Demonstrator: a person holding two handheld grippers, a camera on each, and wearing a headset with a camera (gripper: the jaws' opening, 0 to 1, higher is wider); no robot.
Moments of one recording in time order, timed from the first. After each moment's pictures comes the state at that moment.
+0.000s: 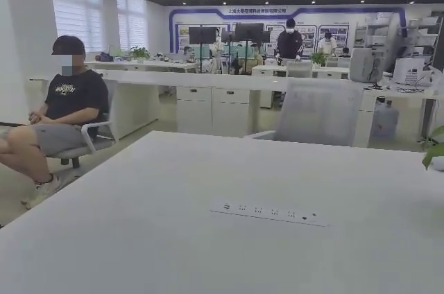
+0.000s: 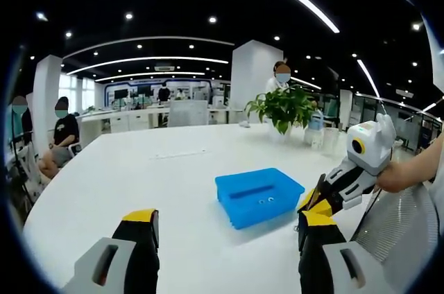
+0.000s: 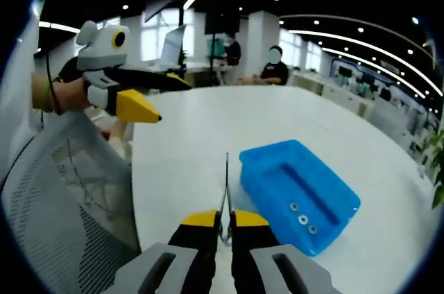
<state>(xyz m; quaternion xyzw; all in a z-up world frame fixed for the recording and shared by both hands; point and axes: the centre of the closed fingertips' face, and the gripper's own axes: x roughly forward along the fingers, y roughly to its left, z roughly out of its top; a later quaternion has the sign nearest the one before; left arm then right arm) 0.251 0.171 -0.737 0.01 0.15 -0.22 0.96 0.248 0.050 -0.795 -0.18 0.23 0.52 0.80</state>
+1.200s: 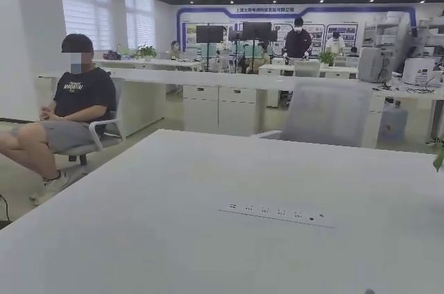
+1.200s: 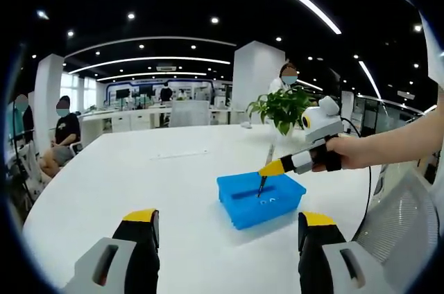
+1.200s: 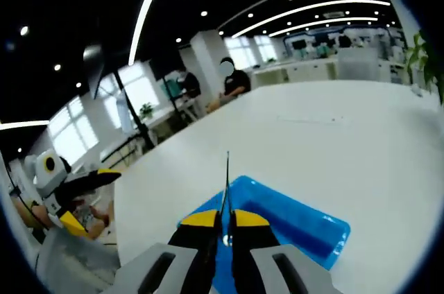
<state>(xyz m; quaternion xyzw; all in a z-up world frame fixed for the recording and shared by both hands) 0.251 0.173 -0.737 0.01 0.15 -0.22 0.96 0.359 0.065 -0.779 0.05 0.28 0.46 0.84</state>
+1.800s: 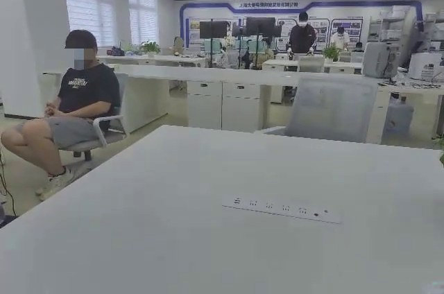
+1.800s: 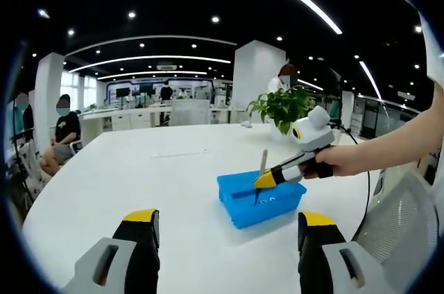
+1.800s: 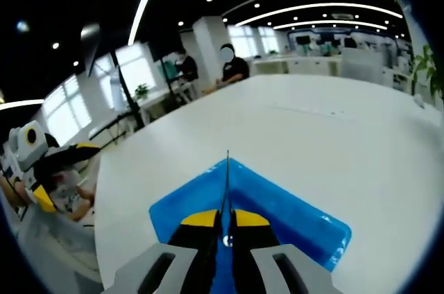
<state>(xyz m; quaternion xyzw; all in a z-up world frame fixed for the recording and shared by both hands) 0.250 0.173 -0.738 0.00 0.15 -0.22 0.96 0.369 0.062 -0.812 -0.01 0.30 0.46 0.84</state>
